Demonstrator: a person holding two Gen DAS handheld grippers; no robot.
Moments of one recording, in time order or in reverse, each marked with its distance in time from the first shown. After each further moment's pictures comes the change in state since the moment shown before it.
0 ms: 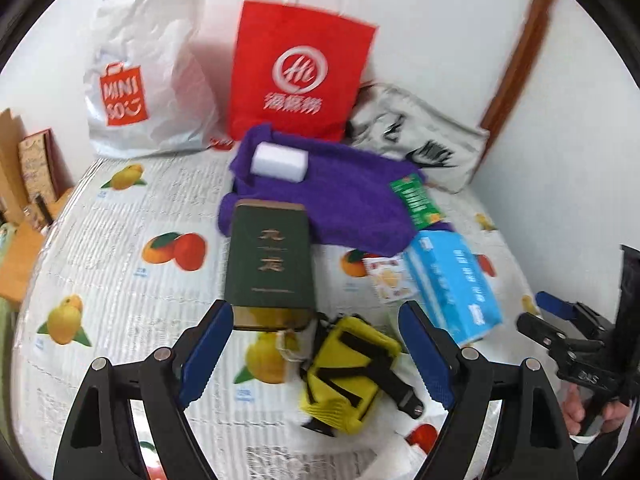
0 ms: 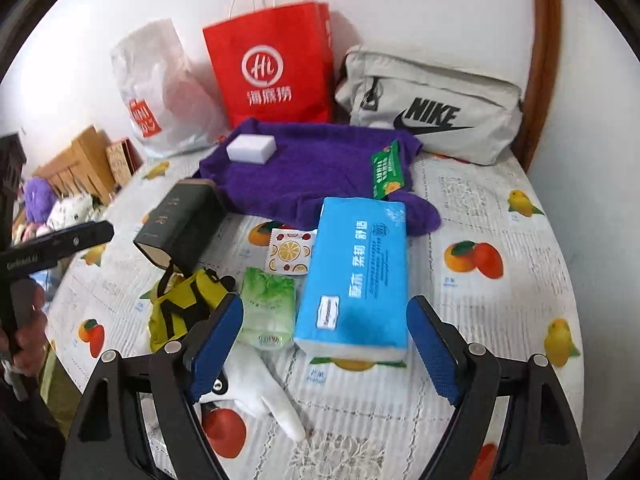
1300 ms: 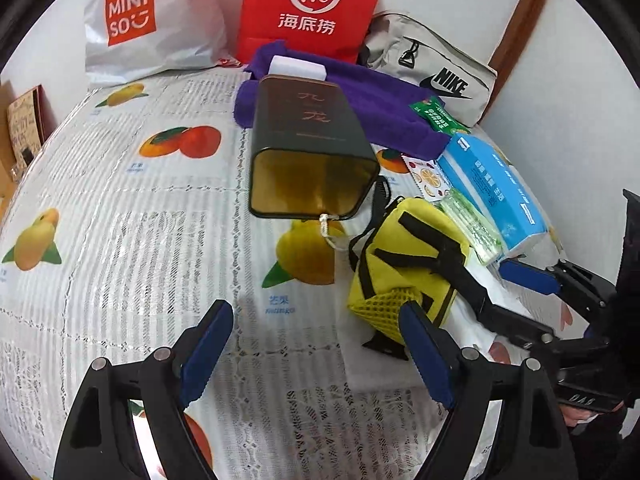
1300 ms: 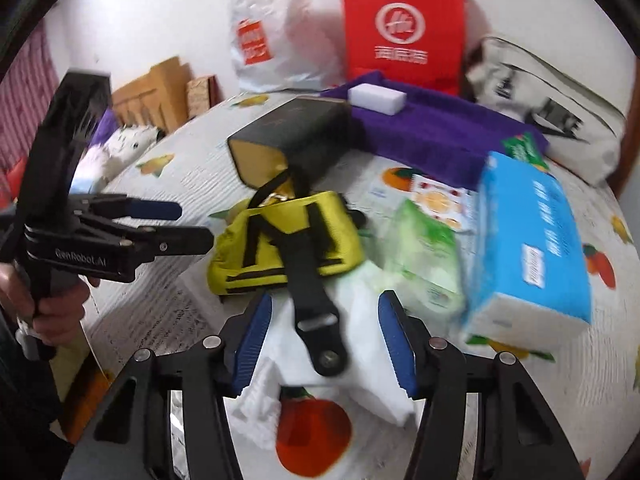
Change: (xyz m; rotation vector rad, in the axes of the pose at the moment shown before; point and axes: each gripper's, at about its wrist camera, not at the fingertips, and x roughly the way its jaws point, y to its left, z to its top) left arm 0.048 0.047 -0.079 0.009 0.162 0.002; right arm 0.063 0.103 -0.062 -0.283 0.044 0.192
